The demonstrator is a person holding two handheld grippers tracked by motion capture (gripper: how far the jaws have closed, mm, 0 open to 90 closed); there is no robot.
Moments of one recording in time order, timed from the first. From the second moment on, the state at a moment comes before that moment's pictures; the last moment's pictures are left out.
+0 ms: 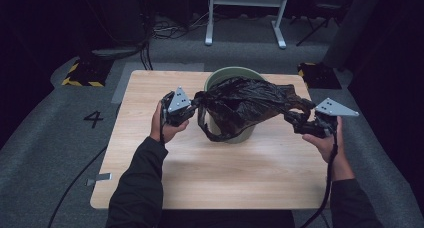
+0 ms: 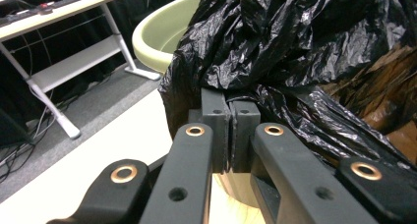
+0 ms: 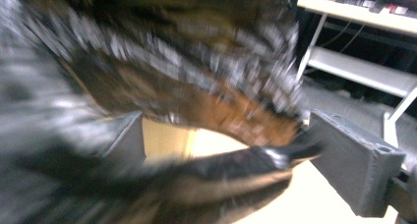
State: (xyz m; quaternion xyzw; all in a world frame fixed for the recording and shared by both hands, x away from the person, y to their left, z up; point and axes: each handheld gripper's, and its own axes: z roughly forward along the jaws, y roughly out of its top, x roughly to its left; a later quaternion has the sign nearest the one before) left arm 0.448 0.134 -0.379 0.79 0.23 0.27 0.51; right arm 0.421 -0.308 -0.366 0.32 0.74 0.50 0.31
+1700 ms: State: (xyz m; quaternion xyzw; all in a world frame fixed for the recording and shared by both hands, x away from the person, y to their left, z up) left arm 0.530 0.103 -0.402 0.81 0.29 0.21 0.47; right arm 0.517 -0.271 -0.390 0.38 0.74 0.51 0.24
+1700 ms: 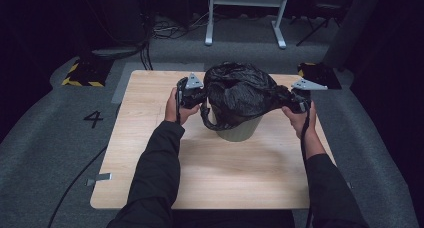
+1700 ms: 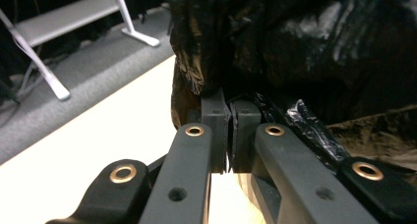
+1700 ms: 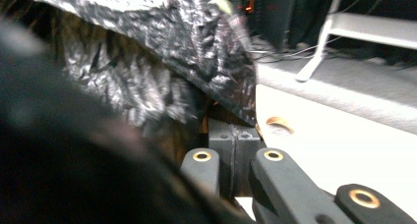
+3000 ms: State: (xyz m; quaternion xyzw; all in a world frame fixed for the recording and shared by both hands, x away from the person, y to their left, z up) left arm 0.442 0.146 -0.376 0.81 0.24 0.24 0.48; right arm 0.371 -0.317 -0.350 0.23 0.78 0.52 0.27
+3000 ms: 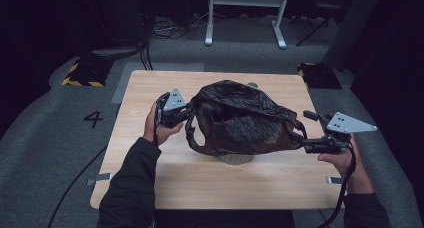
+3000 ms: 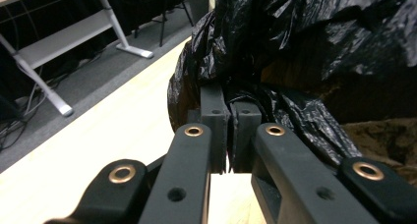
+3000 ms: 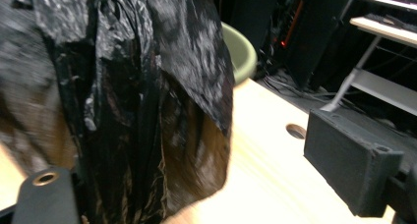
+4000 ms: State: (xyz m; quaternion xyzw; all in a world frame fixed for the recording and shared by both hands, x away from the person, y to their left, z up) left arm 0.469 0.114 -0.381 0.84 0.22 0.24 0.43; right arm 0.446 -0.273 -0.334 0.26 0.76 0.53 0.26
